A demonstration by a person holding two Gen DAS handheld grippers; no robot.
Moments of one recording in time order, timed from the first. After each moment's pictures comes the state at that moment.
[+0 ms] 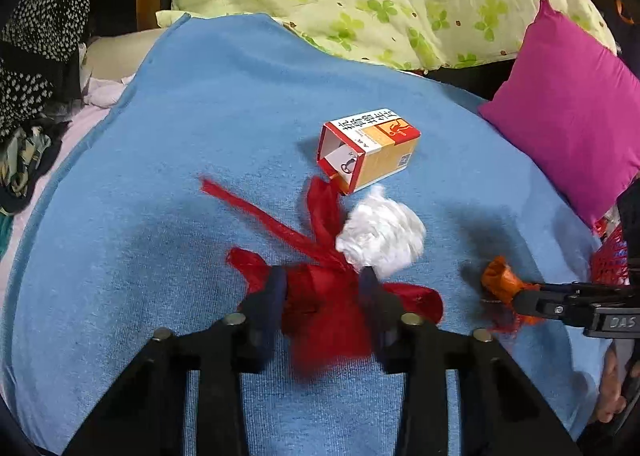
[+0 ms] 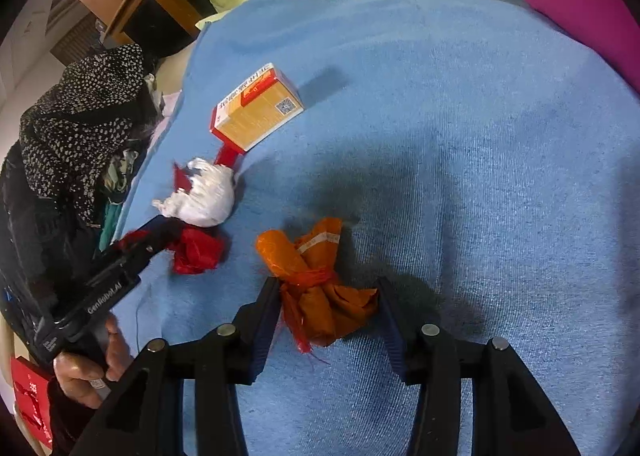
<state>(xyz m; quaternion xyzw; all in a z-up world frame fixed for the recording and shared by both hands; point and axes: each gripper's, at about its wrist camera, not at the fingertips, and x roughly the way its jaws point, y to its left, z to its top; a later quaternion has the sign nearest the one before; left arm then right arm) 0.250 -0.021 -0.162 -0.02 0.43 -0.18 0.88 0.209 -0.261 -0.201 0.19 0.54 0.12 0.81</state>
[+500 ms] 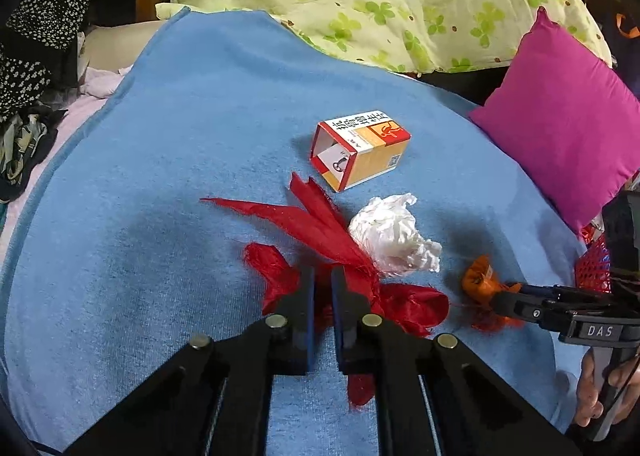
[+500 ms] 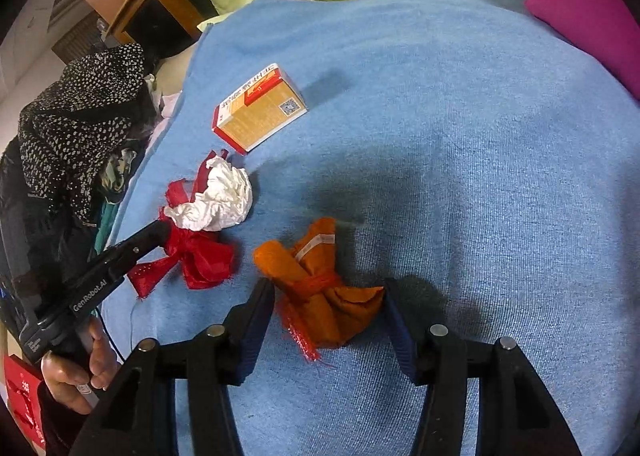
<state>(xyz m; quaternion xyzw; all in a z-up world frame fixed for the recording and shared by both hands) 0.245 -0.018 -0.158 -0.04 0.44 -0.19 0.88 0.205 -0.255 -0.200 0.18 0.53 0.11 0.82</state>
